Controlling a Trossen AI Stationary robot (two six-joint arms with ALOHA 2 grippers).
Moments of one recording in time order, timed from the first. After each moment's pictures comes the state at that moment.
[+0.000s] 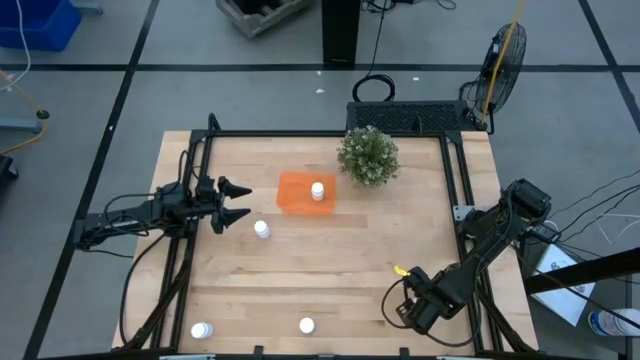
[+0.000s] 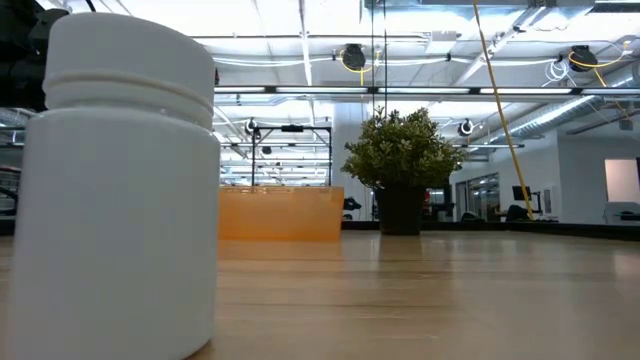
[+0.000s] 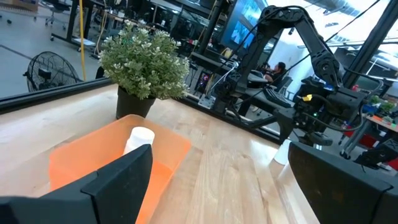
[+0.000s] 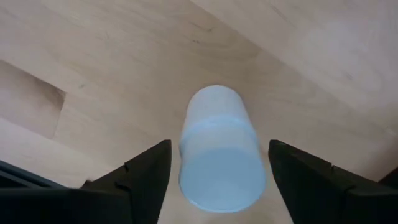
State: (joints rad) left arm 0.20 0.02 0.01 0.03 0.10 -0.39; right arm 0.83 1.65 1.05 -0.91 -0.11 1.88
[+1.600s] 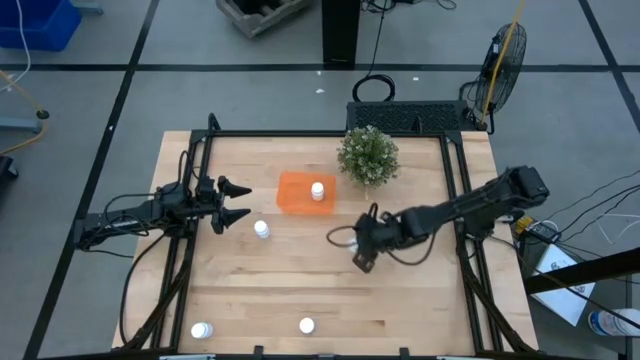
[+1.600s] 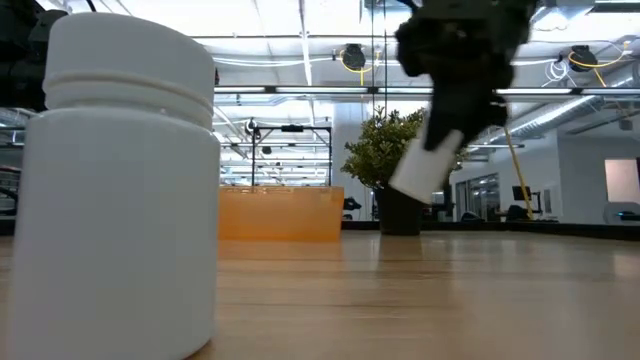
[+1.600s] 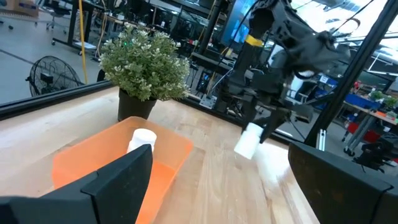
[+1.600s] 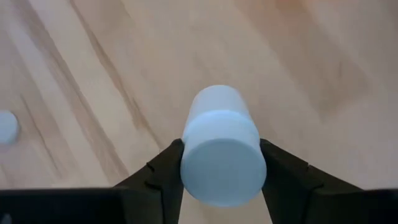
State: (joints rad) left arm 0.20 0.02 0.01 0.03 0.10 -0.36; right arm 0.25 1.56 1.05 -0.60 0.16 0.84
